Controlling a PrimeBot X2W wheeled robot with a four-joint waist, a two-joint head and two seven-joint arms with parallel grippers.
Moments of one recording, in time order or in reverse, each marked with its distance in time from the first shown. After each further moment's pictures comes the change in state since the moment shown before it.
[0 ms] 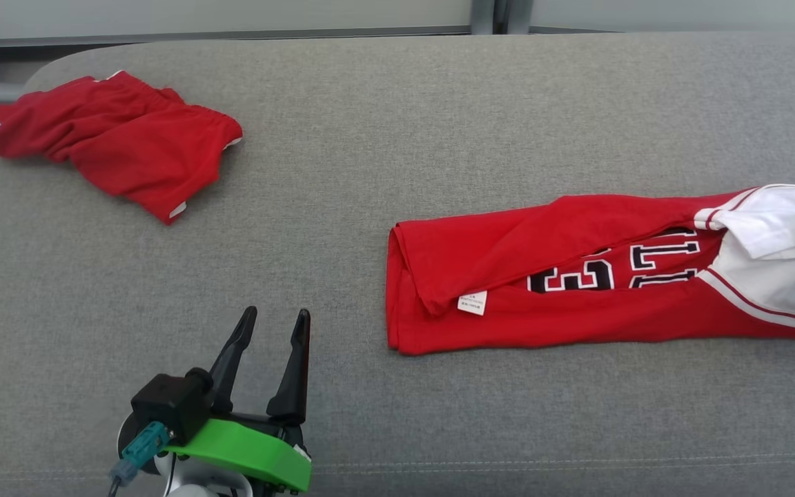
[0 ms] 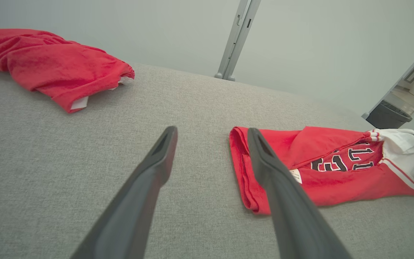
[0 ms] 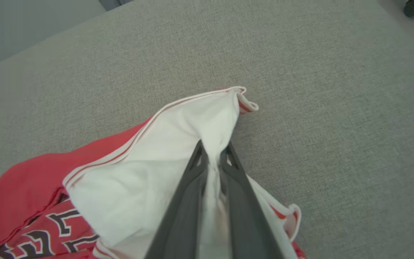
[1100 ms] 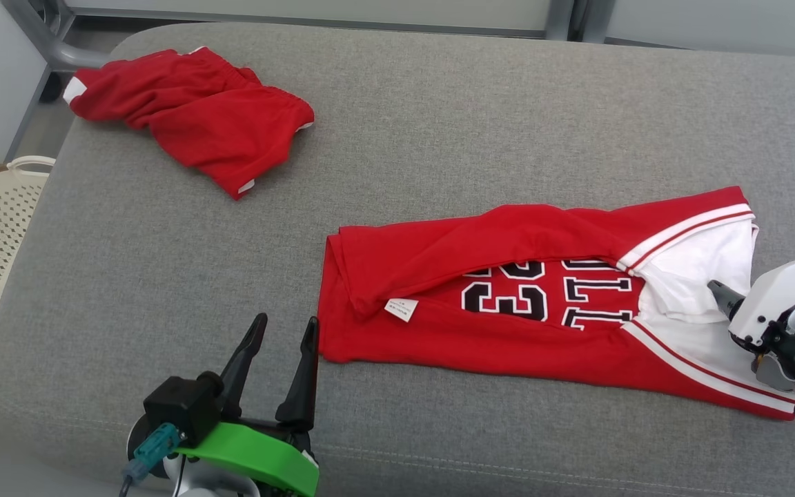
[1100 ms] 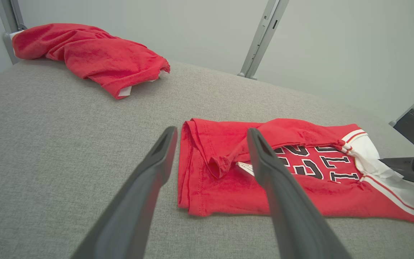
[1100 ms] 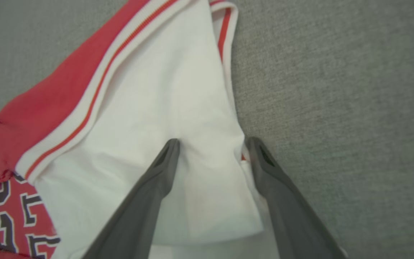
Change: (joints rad) left arm 0.002 -0.007 -0.014 0.012 0.005 -0.009 0.015; right arm 0.134 0.177 0.007 0.012 0.101 -0.006 -0.020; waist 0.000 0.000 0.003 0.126
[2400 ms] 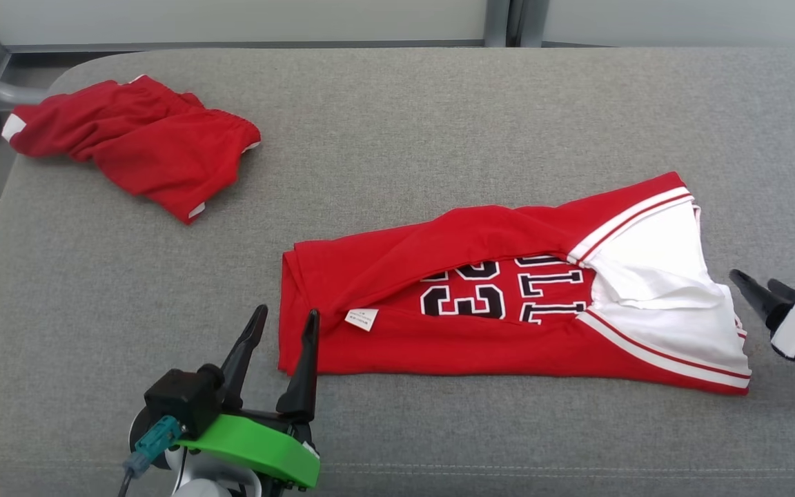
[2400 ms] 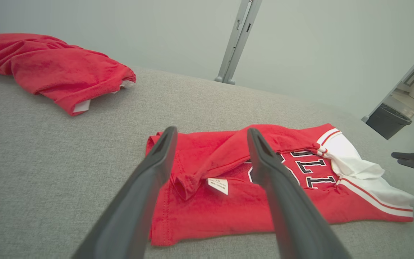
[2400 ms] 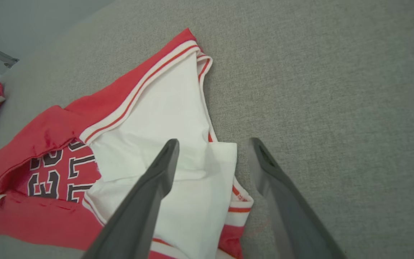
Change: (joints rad) left arm -0.021 -0.023 0.011 0.036 0.005 -0.019 -0.018; right arm 0.187 -0.256 0.032 -0.473 0.098 0.005 -0.026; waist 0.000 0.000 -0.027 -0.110
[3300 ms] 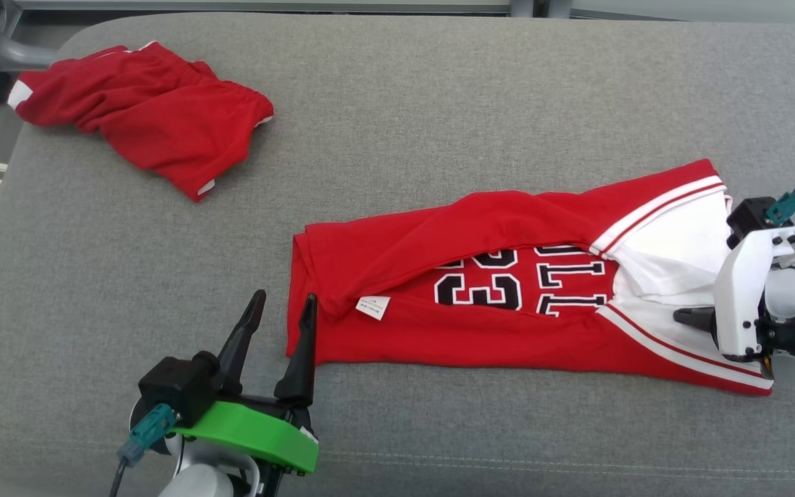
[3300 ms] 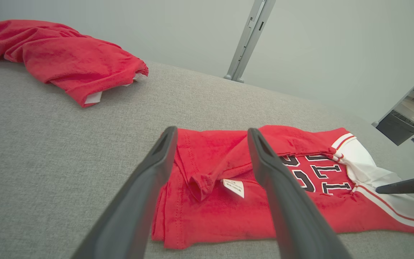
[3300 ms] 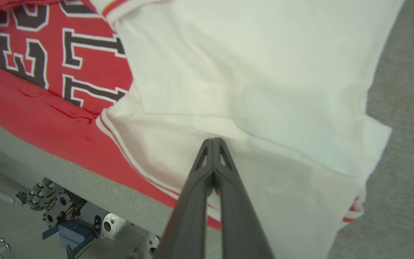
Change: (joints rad) left arm -0.033 -0.019 0.017 0.031 -0.012 -0.034 -0.021; right arm -0.256 -0.040 0.384 -0.058 0.015 0.000 0.433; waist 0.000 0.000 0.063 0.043
